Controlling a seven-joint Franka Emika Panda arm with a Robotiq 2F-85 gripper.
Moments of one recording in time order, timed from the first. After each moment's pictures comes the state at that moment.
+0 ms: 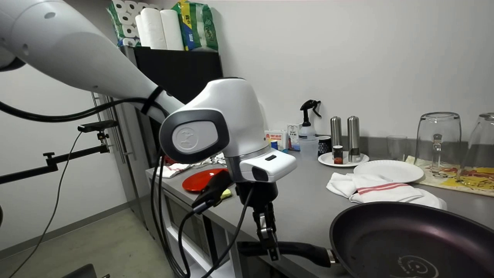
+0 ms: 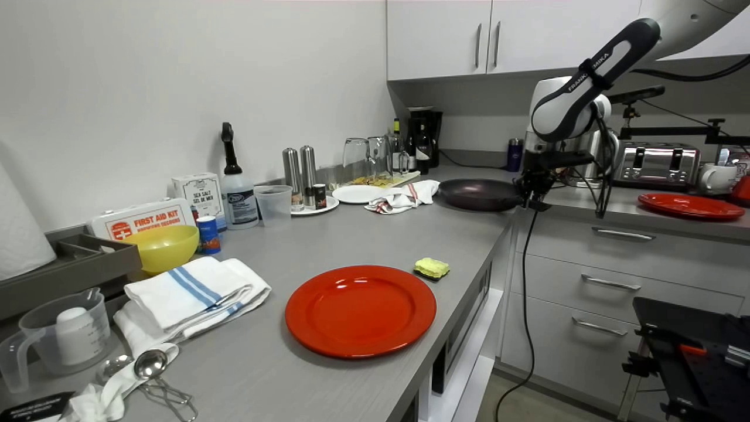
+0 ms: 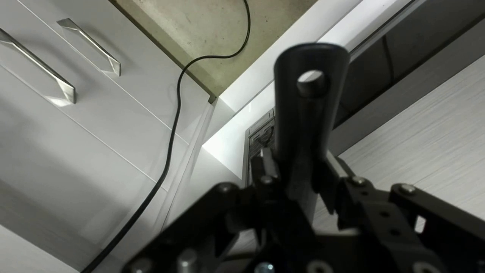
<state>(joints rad) -0.33 0.19 -0.34 -2.16 -0.05 2.49 0.21</state>
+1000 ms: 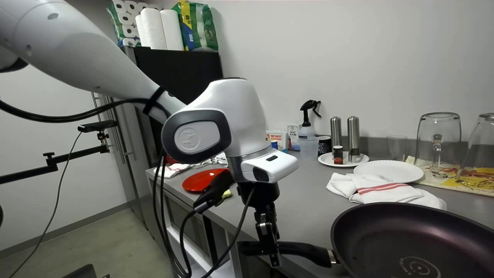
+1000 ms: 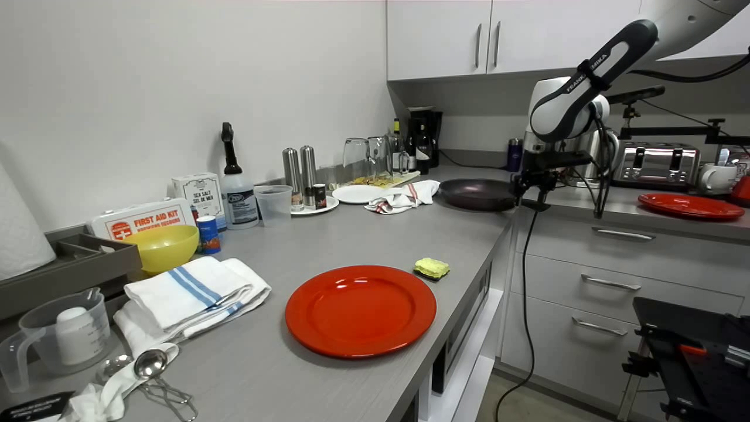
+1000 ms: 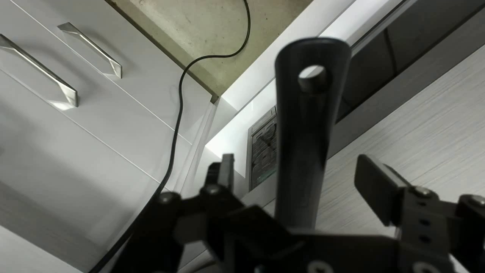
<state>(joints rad) -0.33 0.20 -0.34 -2.15 -0.05 2.49 0.24</state>
